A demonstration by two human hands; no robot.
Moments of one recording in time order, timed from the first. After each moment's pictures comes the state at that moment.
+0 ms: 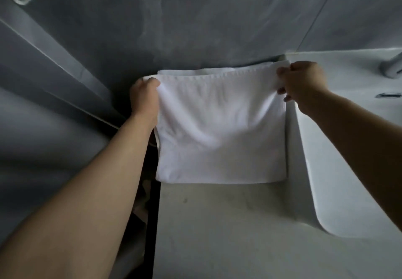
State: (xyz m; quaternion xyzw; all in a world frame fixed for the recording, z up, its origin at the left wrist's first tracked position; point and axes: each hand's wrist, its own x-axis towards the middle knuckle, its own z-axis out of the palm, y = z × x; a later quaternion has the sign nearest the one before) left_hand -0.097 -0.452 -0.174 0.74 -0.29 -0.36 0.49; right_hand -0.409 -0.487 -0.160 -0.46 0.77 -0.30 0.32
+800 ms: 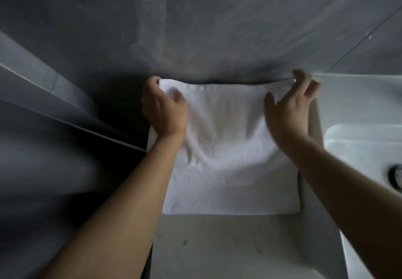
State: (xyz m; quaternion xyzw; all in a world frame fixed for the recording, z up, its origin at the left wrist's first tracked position) left_hand -0.127 -0.515 -0.237 0.81 -0.41 -0.12 0.40; right_hand -0.344 -0.513 -0.214 -0.54 0.74 -0.33 0.20
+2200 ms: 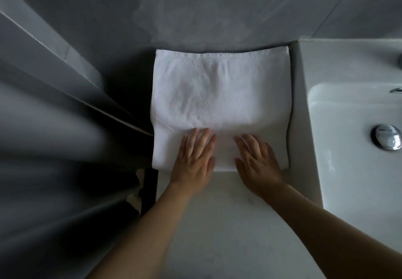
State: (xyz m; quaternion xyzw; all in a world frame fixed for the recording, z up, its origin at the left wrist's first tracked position) left_hand -0.156 -0.307 -0.310 0.58 -0.81 -0.08 0.06; right_hand -0.358 -0.318 -0.276 -0.81 0.57 -0.04 0.11
